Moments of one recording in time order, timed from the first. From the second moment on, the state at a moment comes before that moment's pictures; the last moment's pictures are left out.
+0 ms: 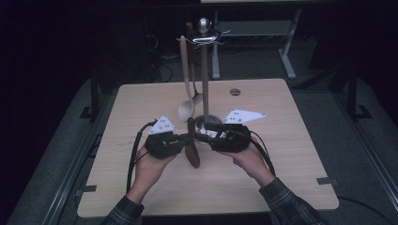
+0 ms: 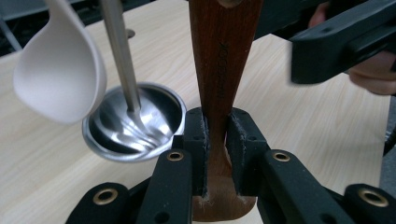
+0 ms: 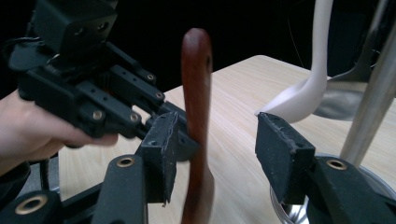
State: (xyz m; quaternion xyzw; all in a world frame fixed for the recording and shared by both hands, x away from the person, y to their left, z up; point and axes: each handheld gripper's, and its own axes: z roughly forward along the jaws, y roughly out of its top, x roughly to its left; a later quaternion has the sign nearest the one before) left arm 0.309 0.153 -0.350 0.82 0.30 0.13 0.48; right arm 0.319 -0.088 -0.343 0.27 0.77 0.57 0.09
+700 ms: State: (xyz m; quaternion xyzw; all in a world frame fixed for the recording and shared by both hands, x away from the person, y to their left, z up) left arm 0.307 0.143 -0.350 0.81 0.29 0.13 0.49; right arm 0.322 -0.074 -0.346 0.27 0.76 0.59 0.09
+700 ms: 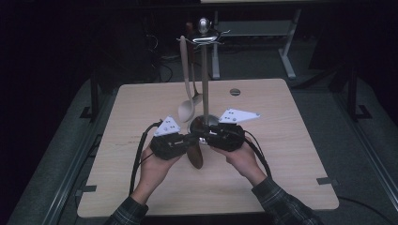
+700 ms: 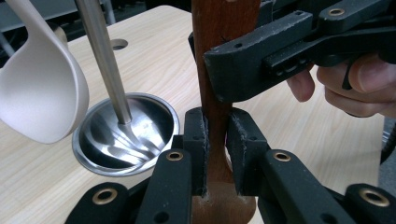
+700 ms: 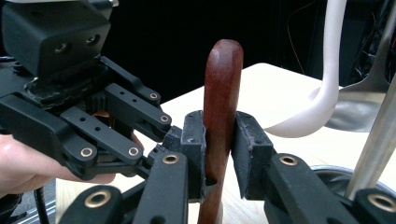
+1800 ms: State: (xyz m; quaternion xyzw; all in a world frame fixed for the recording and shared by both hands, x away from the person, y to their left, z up) left arm 0.282 0.254 -0.417 0.85 0.33 0.06 0.41; right arm 0.362 -0.098 -0.280 0.16 0.77 0.61 0.07
